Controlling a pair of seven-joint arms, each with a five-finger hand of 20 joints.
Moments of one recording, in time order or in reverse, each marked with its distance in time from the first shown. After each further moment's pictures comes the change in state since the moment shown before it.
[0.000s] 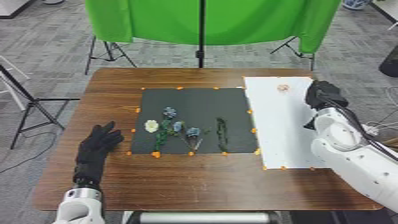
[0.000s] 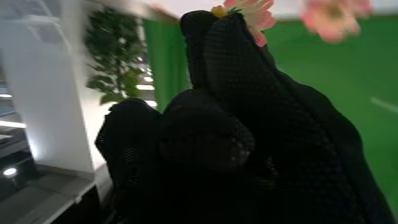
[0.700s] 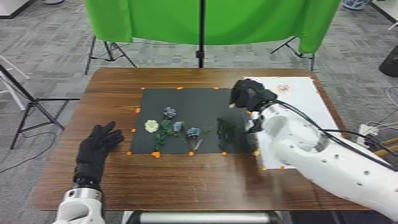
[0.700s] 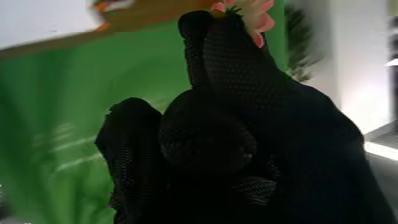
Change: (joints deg) left arm 0.0 0.0 0.1 0.0 0.0 -0.4 0.0; right arm 9.4 -4.1 -14.7 -19.2 10.4 -9.5 -9.6
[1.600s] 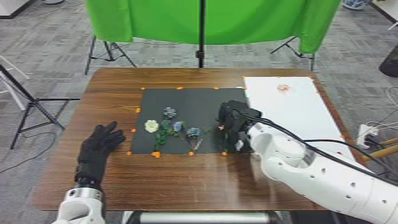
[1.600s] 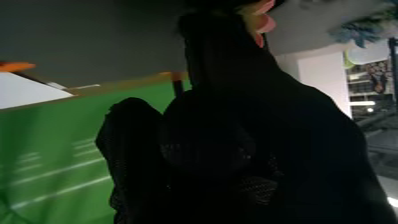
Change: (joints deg) left arm -0.2 0.1 0.0 0.1 0.1 -0.6 -0.6; right arm -1.8 -1.1 -4.4 -0.4 -2.2 -3.9 -0.1
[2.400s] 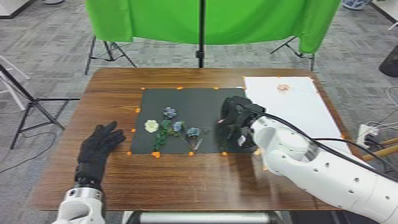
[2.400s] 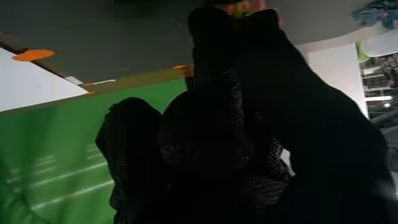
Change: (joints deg) left arm -0.1 0.0 0.0 0.0 0.0 -0.1 0.1; right arm -0.3 0.0 3.0 0.1 2.7 -1.7 0.1
